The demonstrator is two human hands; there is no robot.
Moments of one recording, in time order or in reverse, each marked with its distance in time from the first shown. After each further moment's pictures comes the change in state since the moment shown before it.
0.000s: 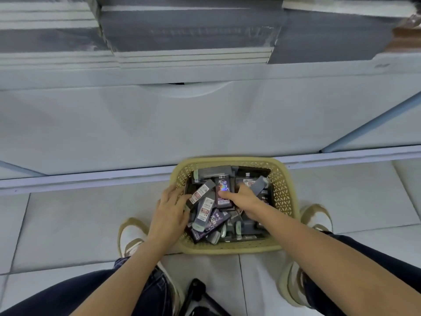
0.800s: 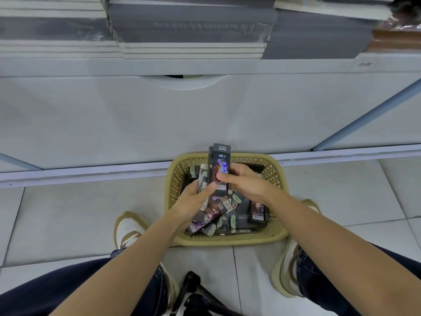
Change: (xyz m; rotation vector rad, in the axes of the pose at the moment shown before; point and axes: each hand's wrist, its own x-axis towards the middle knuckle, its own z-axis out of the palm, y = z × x) left_hand 0.025 0.068 -0.024 -1.331 -0.333 -0.480; right_hand -0.041 -0.043 -0.023 0.162 -0.320 -0.313
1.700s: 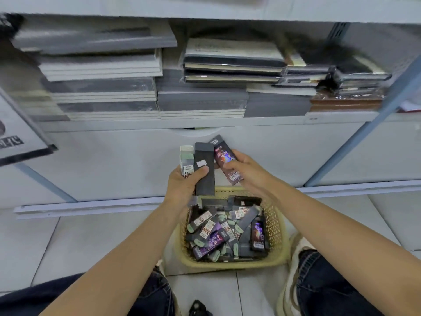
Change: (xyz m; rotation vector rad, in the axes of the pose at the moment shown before) left_hand -0.068 0.113 0.009 -0.273 0.266 0.440; right_hand -0.053 -0.124 0.027 0.005 0.046 -0.292
